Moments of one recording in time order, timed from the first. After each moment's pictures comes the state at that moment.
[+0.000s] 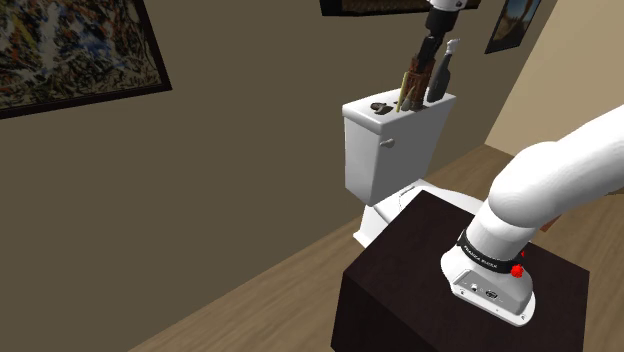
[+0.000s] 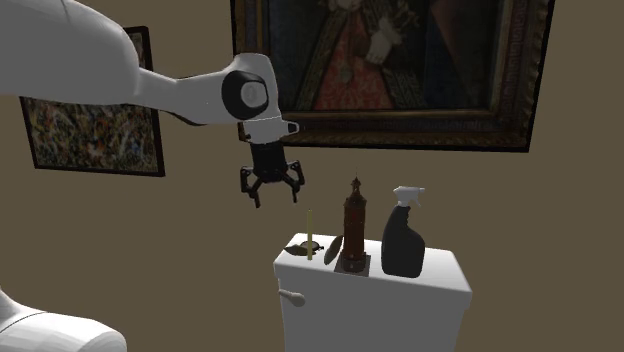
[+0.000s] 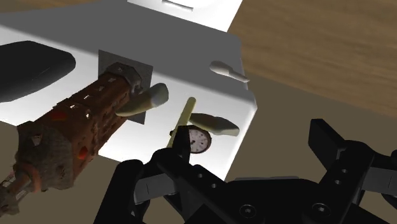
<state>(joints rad) -0.09 -0.51 -0.38 -2.18 -0.23 1.85 -0.56</state>
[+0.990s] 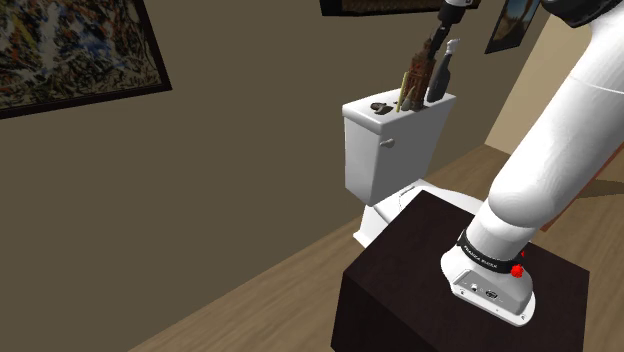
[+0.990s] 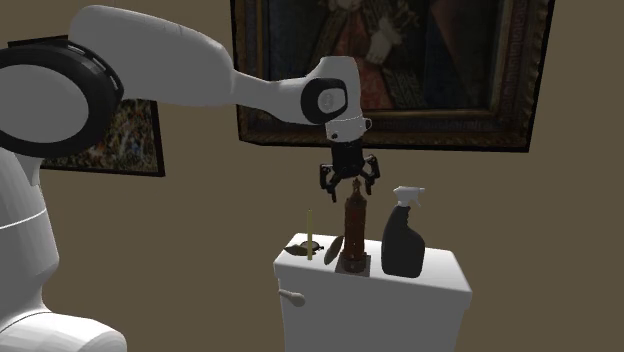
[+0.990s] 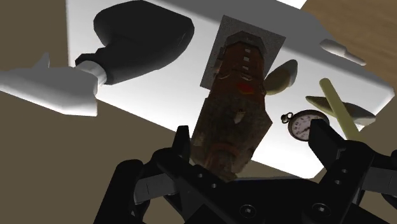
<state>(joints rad) -0.09 -0.04 -0.72 -1.75 0.04 1.96 -1.05</state>
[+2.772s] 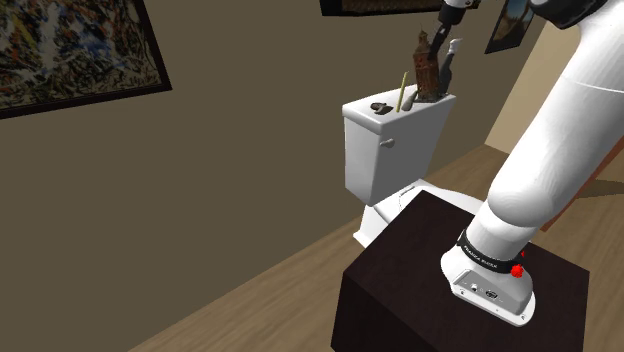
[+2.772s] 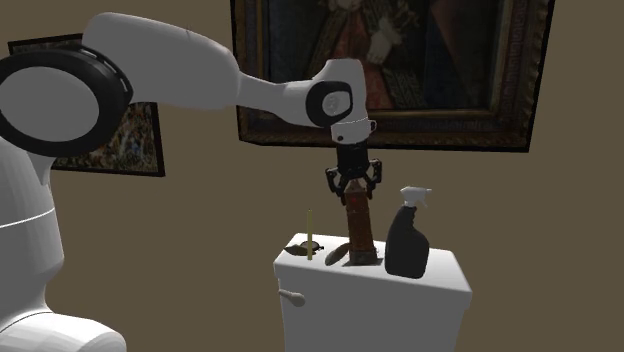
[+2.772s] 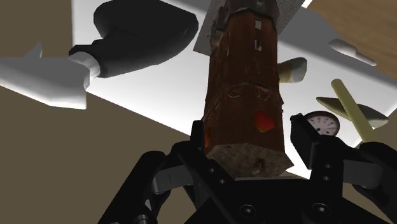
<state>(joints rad) -0.10 0.01 -0.73 -1.72 0.08 1.97 -1.09</state>
